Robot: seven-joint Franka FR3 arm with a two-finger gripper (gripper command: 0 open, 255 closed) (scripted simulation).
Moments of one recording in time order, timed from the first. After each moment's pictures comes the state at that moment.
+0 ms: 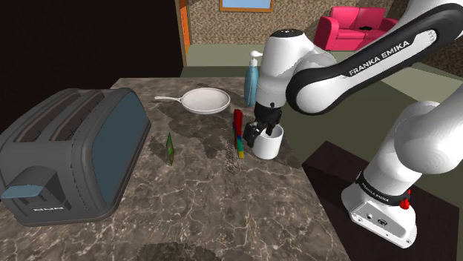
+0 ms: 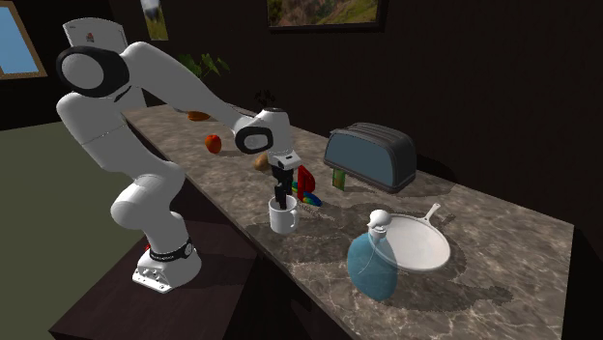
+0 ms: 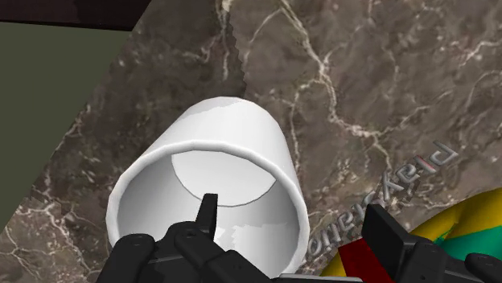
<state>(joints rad) 0.14 -0.40 0.43 -2.69 0.13 2.38 0.48</state>
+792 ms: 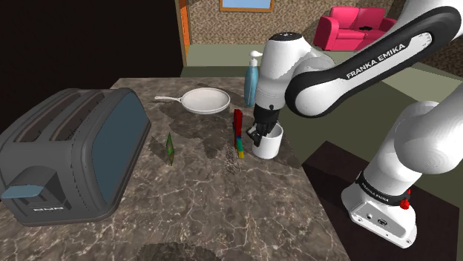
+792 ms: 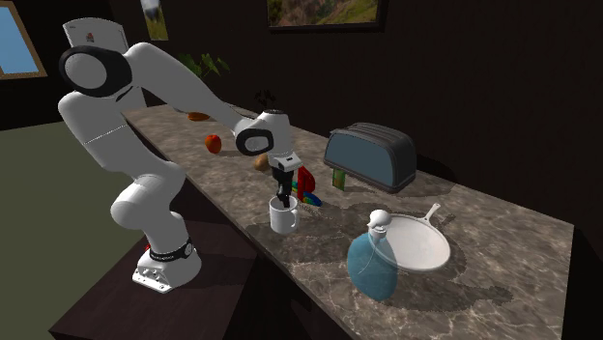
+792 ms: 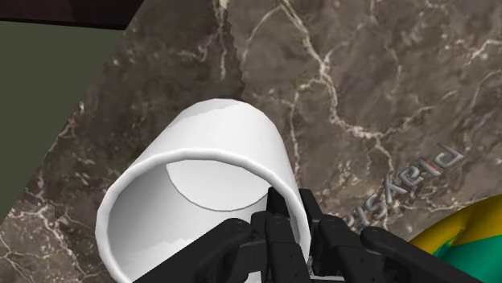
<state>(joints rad) 0.13 -0.38 0.44 -2.69 0.13 2.41 0.48</state>
